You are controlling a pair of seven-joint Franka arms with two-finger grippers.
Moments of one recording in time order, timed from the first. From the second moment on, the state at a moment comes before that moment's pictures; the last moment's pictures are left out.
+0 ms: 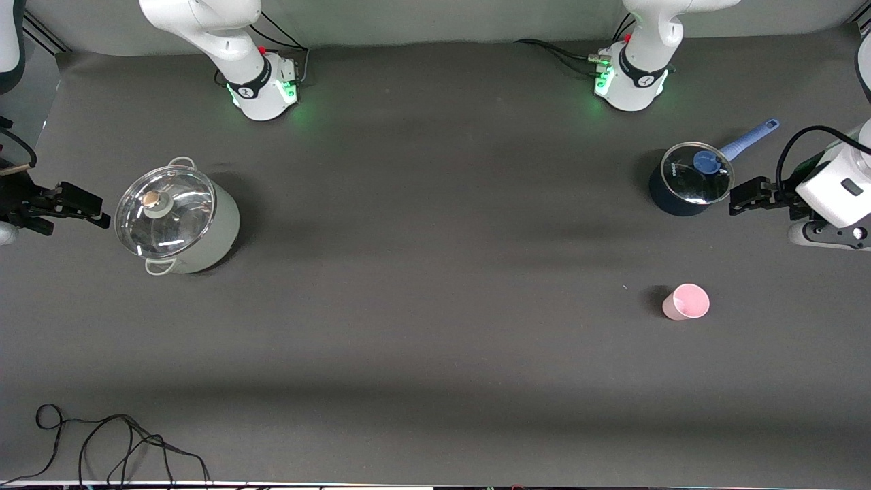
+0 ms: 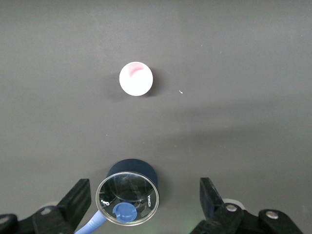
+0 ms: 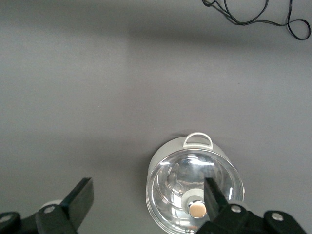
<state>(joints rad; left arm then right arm) 0.03 0.07 -0.06 -1.63 0.01 1.59 0.08 0.02 0.05 -0.11 -1.58 0.03 1.65 -0.16</state>
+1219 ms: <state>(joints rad) 0.03 0.07 -0.06 -1.63 0.01 1.59 0.11 0.02 0.05 -0.10 -1.57 0.03 1.65 -0.16</state>
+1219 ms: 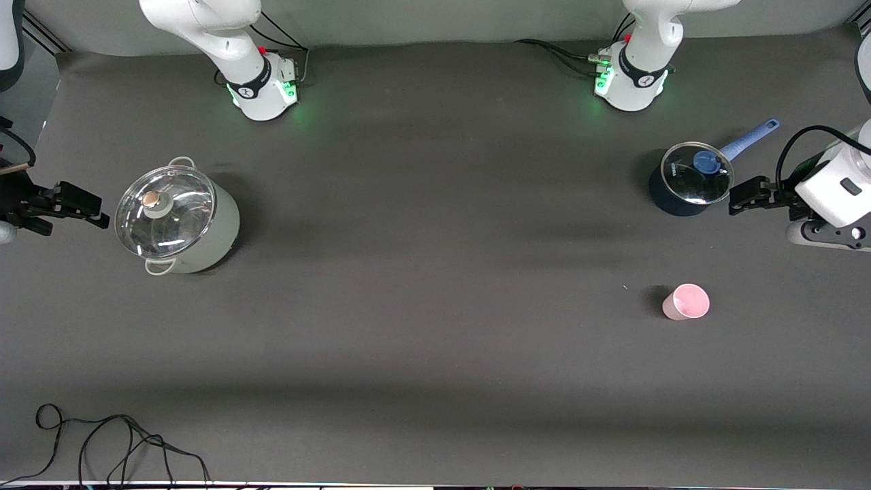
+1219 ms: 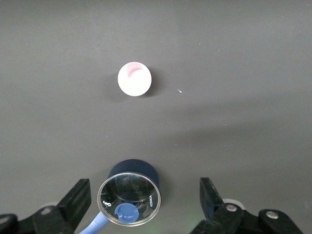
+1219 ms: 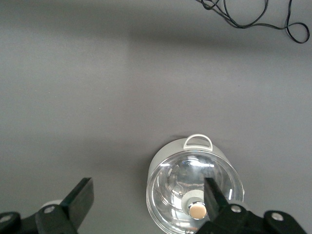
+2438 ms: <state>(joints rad) 0.17 0.09 -0.06 -1.62 -0.21 1.61 0.93 0.02 0.05 -0.11 -1.56 0.03 1.65 -0.16</state>
